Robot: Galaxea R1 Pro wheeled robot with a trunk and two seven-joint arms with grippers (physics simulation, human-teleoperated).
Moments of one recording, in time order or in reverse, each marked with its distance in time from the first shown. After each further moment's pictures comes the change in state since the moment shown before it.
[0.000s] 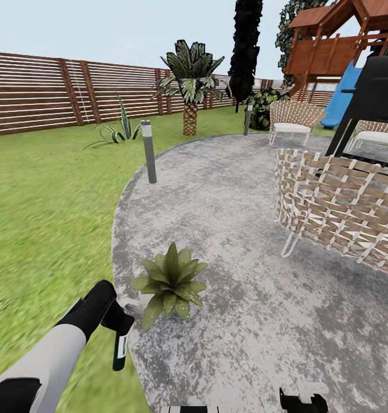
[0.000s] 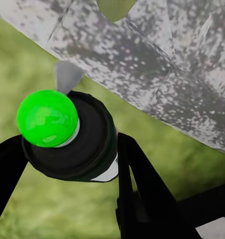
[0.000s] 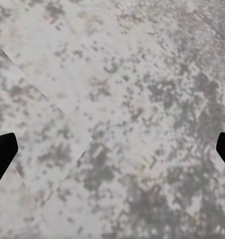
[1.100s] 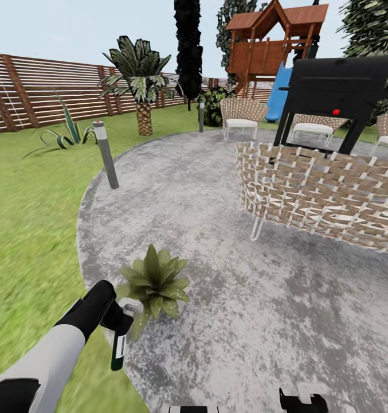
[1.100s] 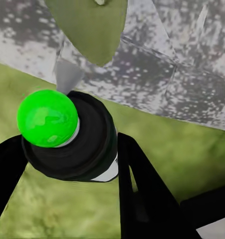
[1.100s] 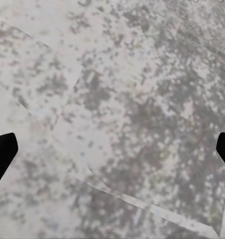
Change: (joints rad) left arm 0.002 0.005 -0.007 -0.003 -0.005 -0.002 0.002; right arm 0.000 0.001 0.000 0.000 -0.001 0.001 -0.001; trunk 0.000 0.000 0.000
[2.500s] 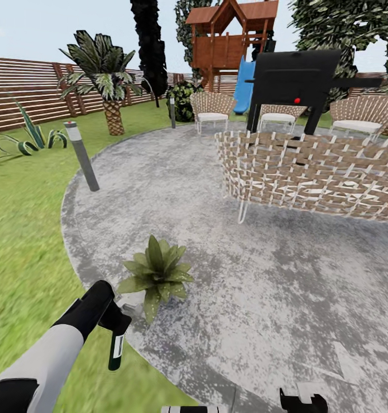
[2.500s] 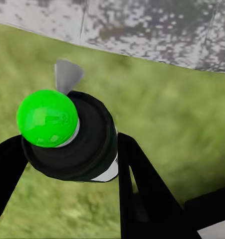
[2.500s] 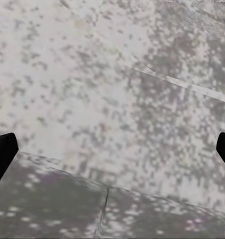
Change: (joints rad) left arm 0.000 0.009 0.002 0.000 -0.002 0.000 0.007; right arm 0.000 -0.002 -0.001 0.000 0.000 0.000 -0.001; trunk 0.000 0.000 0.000
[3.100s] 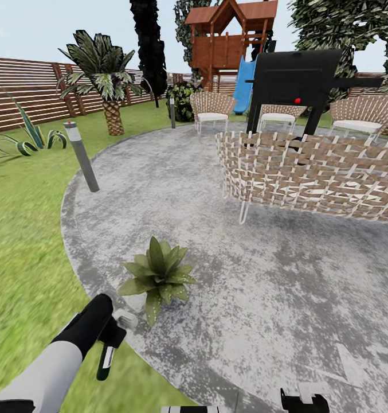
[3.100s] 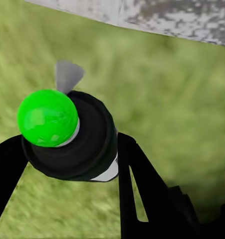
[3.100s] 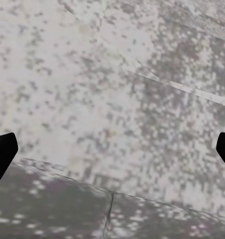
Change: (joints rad) left arm 0.084 -0.012 0.009 -0.031 -0.029 -0.037 0.140; right arm 0.000 -0.005 0.001 0.002 0.002 0.000 0.001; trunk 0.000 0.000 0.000
